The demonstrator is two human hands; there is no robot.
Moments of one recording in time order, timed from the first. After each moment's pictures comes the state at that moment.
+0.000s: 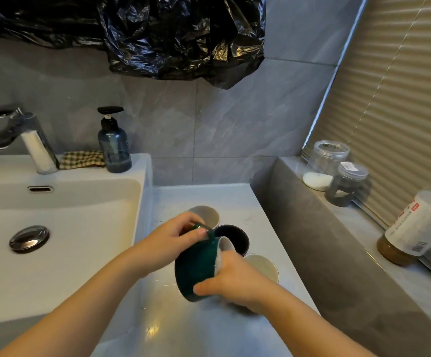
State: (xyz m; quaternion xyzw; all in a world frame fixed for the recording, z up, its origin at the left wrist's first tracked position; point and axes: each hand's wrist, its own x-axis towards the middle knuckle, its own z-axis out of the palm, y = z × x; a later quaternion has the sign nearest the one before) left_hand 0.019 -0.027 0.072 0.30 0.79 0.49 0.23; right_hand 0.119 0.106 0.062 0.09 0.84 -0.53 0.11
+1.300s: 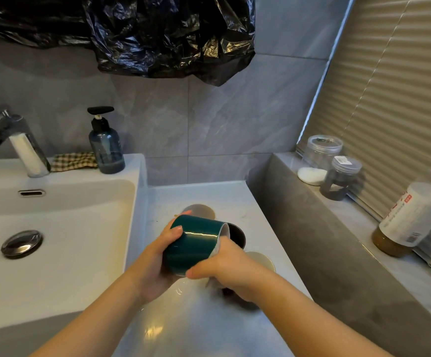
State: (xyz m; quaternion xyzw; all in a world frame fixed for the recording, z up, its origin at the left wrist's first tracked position) left_hand 0.029 -0.026 0.037 0.09 0.46 0.79 0.41; right_hand 0.113 0.098 0.081 0.09 0.78 -0.61 0.09
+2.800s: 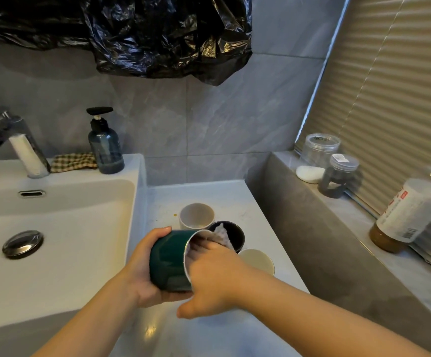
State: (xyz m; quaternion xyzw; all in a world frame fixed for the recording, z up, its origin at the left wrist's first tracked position) left_hand 0.035 -0.033 0.044 -0.13 0.49 0.73 0.47; right_hand 0.113 0.087 0.086 -0.15 0.98 0.00 0.10
